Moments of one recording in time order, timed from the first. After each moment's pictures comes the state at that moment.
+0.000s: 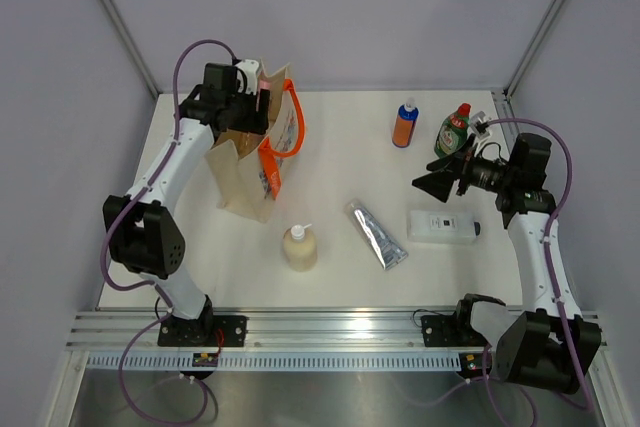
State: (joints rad) left arm -0.22 1.70 1.61 -0.63 0.09 0.00; right arm -0.19 1.05 0.87 -0.25 -1.20 0.04
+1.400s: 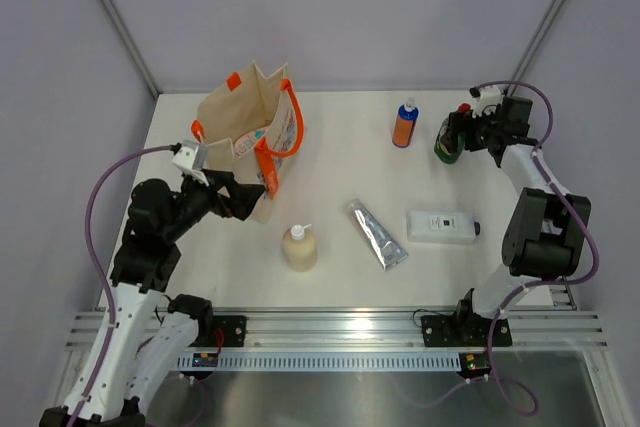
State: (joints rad) left arm -0.22 0.63 0.79 -0.32 0.41 -0.26; right arm -0.20 1.65 1.19 -0.15 -0.46 -0.24
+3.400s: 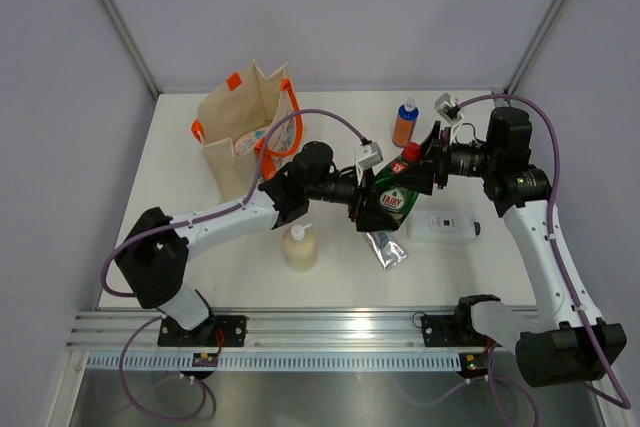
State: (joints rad) left arm -0.88 1.57 1.10 0.26 0.76 -0.29; right arm 0.10 1.08 1.14 -0.45 -1.20 0.04
